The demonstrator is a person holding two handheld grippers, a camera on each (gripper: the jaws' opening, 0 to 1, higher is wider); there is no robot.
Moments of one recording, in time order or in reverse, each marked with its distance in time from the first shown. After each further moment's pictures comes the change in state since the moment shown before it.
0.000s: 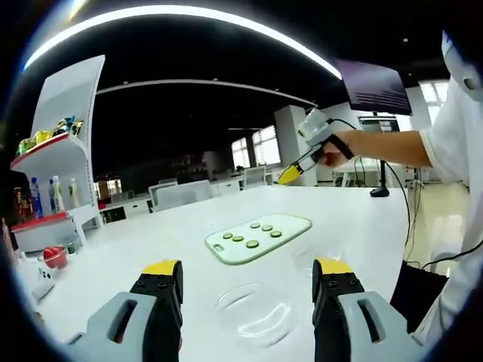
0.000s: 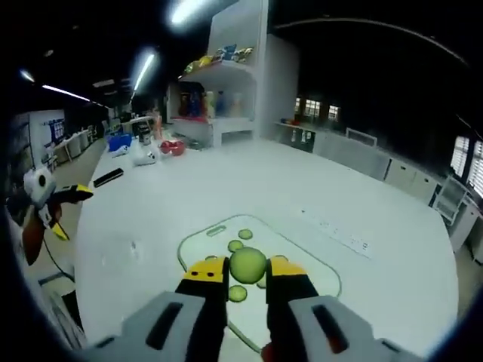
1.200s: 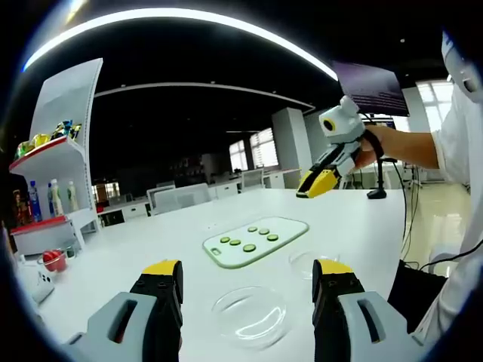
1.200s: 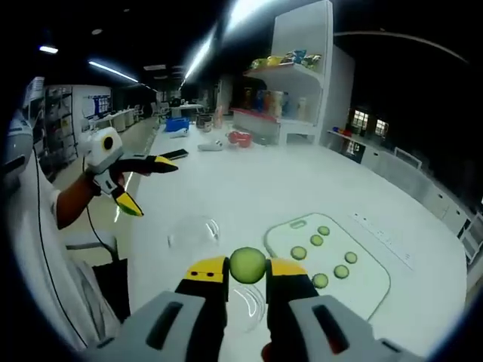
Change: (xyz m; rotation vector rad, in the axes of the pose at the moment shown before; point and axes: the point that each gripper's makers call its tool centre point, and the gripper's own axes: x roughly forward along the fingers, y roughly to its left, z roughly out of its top) left arm -0.001 0.000 0.003 0.007 -0.013 -0.010; right arm -0.030 0.112 -0.023 -0.162 0.020 0.236
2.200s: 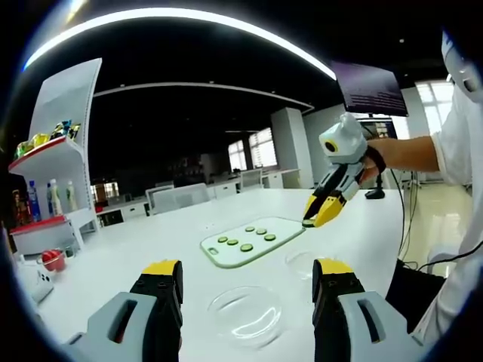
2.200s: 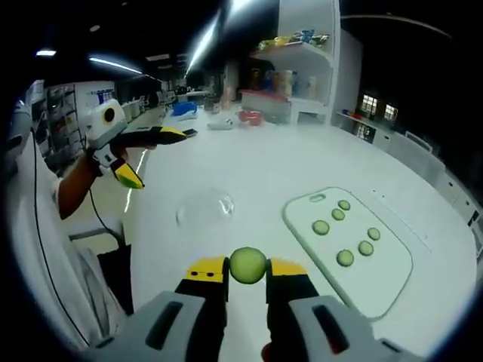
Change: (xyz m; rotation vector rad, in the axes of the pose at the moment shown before) left arm -0.002 -0.007 0.001 0.001 -0.002 -0.007; right arm 0.018 0.029 -0.041 0.025 0.088 0.055
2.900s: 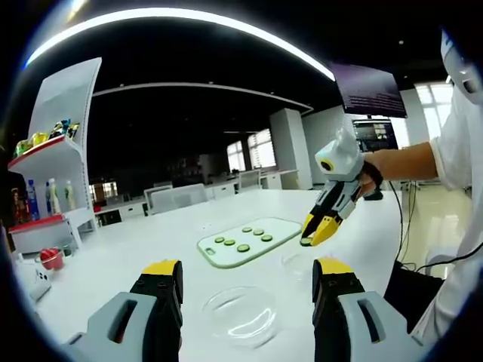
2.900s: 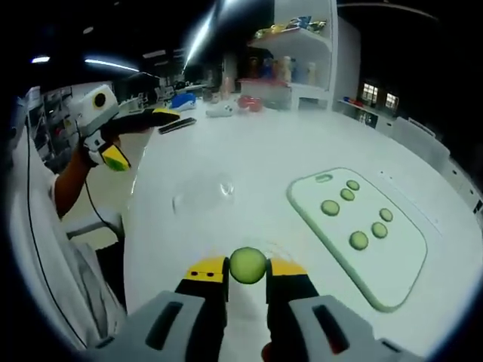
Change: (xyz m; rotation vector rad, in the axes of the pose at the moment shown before) left arm 0.000 -0.005 -0.001 -0.008 -0.003 -0.009; right arm 0.019 0.004 -0.031 0.037 0.050 0.019
